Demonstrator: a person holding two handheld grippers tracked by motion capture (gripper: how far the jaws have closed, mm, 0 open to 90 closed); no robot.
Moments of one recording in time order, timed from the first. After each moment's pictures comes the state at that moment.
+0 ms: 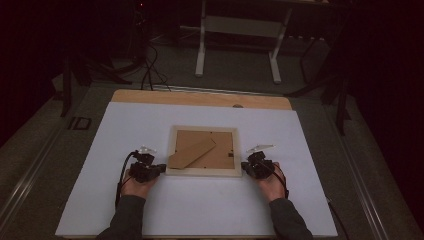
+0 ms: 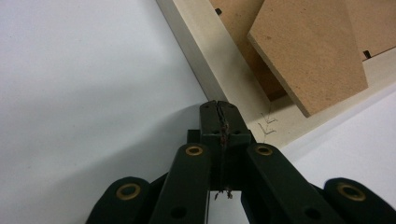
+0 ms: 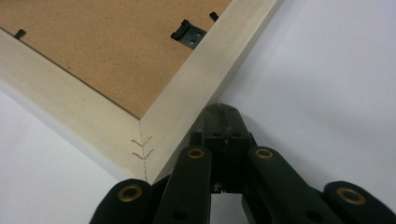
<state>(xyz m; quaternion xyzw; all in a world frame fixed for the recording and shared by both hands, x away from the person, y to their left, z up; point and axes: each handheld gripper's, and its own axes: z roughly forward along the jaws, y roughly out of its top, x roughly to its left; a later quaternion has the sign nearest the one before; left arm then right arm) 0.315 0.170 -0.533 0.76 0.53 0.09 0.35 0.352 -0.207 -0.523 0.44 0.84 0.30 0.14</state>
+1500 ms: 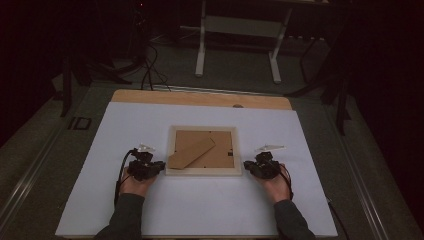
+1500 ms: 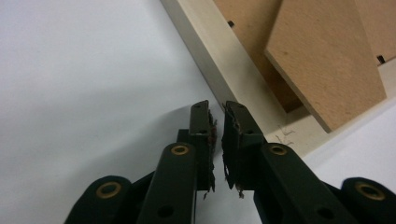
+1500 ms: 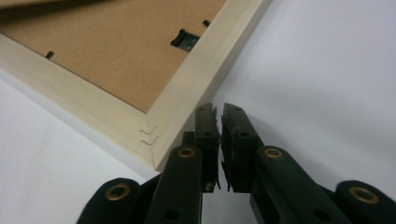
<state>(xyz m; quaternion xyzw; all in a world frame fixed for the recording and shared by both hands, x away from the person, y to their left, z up) 0.320 0.176 -0.530 0.76 0.54 0.10 0.35 0.348 -0.226 -0.518 0.46 0.81 0.35 0.11</state>
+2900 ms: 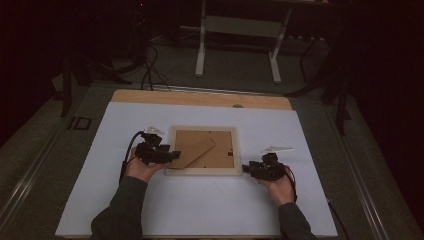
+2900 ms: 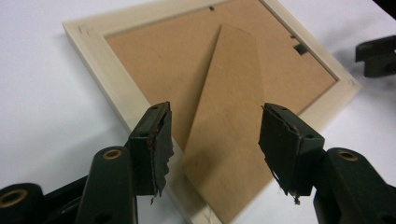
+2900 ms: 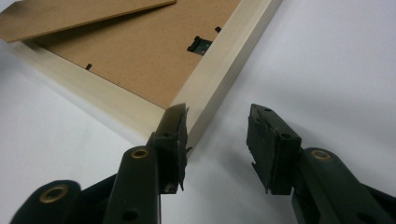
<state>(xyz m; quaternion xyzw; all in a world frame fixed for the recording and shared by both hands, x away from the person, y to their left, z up) 0.350 0.153 -0.478 0.79 0.47 0.07 0.40 0.343 -0.239 -0.515 0.46 0.79 0.39 0.06</state>
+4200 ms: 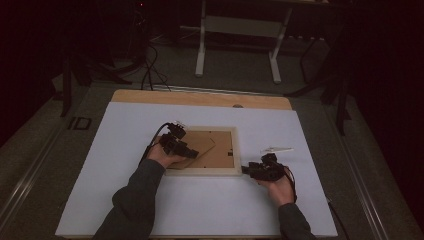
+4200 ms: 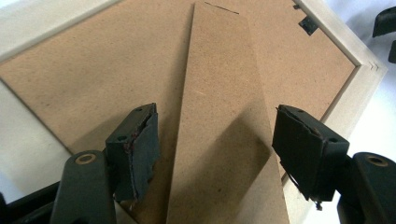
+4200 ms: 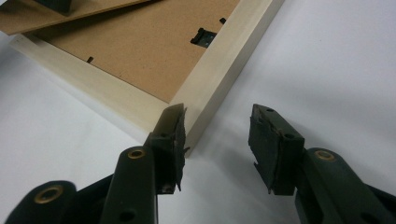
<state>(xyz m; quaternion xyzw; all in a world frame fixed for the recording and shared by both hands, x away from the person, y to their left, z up) 0.409 0.101 -0.500 0.85 0.41 0.00 0.32 0.343 -0.239 -0.518 0.46 0.80 0.39 0.05</state>
